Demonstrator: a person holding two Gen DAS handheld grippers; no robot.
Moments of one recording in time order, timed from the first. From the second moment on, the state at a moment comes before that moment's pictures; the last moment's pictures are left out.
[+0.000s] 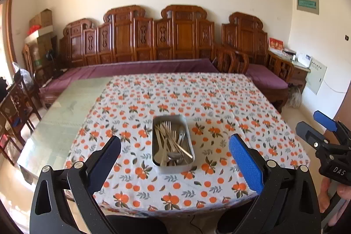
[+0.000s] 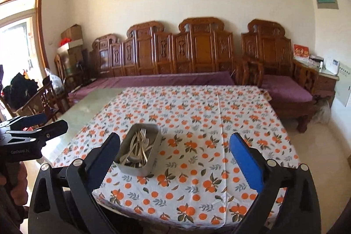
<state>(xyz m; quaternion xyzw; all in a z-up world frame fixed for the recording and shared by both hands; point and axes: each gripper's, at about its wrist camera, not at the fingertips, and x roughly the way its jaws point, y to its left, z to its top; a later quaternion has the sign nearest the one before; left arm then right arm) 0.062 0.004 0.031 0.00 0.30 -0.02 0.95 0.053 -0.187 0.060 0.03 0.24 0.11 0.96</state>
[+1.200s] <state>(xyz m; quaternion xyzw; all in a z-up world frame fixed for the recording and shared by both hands) 0.030 -0.006 0.062 0.01 0.25 -0.01 0.97 0.018 -0.189 0.103 0.02 0.19 0.10 0.98</state>
